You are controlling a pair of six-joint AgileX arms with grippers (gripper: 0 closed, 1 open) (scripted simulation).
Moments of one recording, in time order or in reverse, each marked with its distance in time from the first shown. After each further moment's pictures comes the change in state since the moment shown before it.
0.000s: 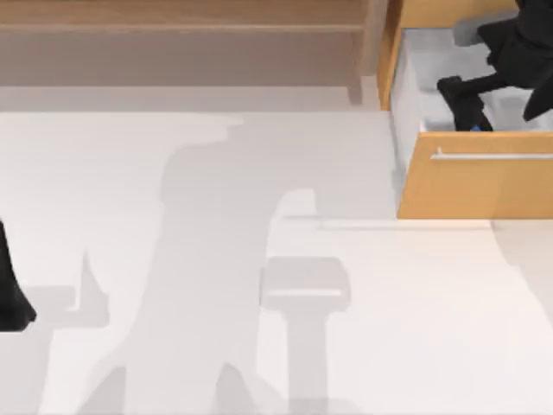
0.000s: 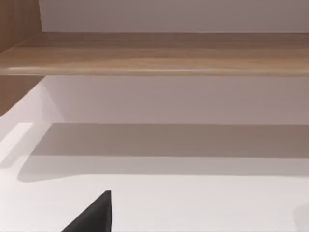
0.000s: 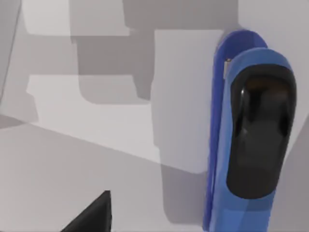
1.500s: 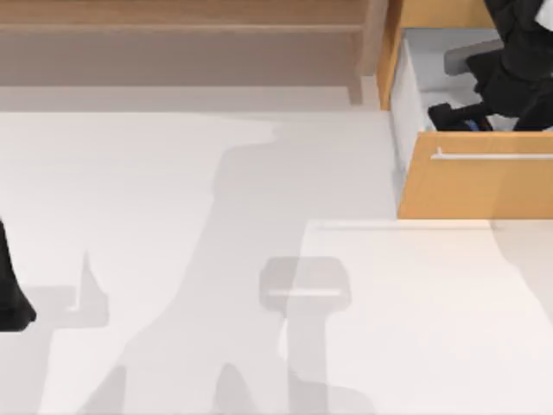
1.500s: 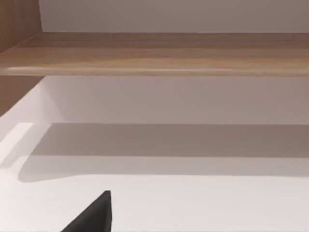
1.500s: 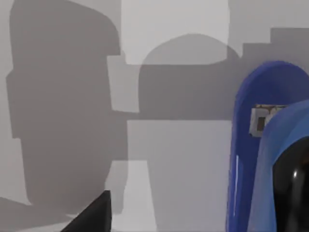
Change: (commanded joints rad) left arm 0.000 0.000 0.000 0.000 0.000 0.000; right arm 0.003 0.042 -0.121 0.163 0.001 0.003
